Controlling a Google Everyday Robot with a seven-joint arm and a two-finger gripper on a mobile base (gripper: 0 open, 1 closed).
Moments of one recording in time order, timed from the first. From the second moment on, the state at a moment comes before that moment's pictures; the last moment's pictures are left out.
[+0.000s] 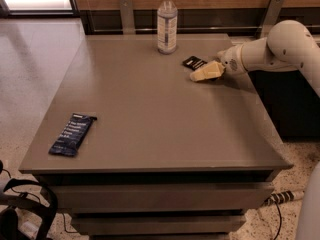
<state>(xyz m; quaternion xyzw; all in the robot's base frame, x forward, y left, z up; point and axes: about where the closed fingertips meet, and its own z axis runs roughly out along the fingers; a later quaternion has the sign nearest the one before) 0.746 -0.165 0.803 -0.37 0.80 0.22 0.41</state>
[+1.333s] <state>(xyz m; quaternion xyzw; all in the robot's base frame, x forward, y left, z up) 0.746 -0.165 0.814 -0.37 0.80 0.22 0.41</state>
